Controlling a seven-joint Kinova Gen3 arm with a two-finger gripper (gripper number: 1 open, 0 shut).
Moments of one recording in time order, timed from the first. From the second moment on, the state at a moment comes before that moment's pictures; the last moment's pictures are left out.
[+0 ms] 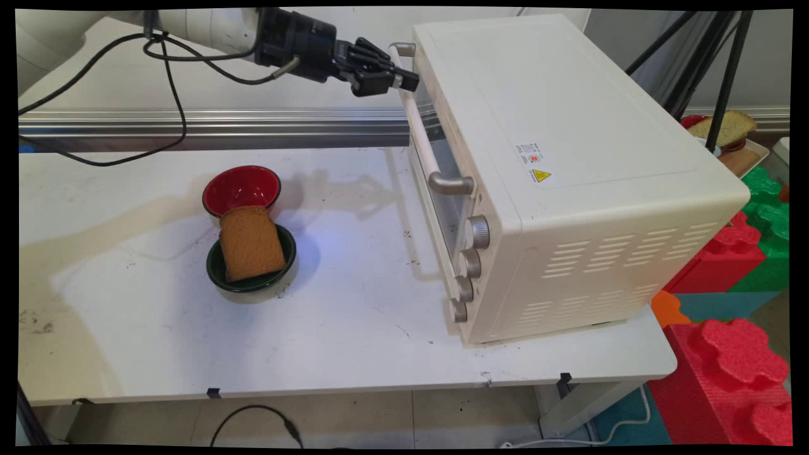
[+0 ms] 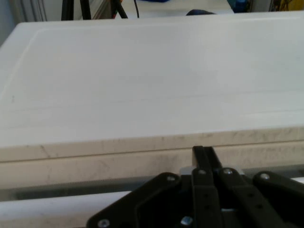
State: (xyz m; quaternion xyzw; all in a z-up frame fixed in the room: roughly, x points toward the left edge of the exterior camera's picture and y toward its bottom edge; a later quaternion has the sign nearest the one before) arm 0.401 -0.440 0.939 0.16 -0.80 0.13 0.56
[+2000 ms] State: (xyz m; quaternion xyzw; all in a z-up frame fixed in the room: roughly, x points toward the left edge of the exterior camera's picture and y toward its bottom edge) arm 0.452 -0.415 0.890 0.14 -0.86 0.13 0.47
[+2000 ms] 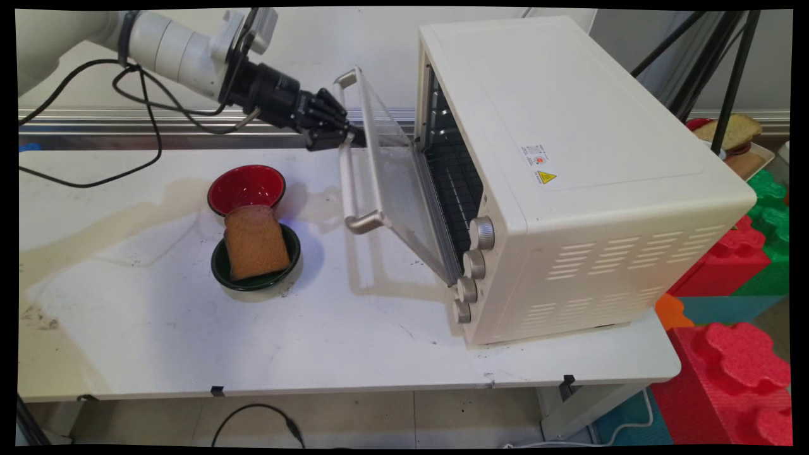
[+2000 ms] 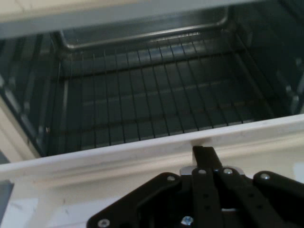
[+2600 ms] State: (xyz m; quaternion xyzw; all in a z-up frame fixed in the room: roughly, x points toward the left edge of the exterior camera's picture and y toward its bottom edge) arm 0.484 -0.397 0.859 0.14 -0.89 0.11 0.43
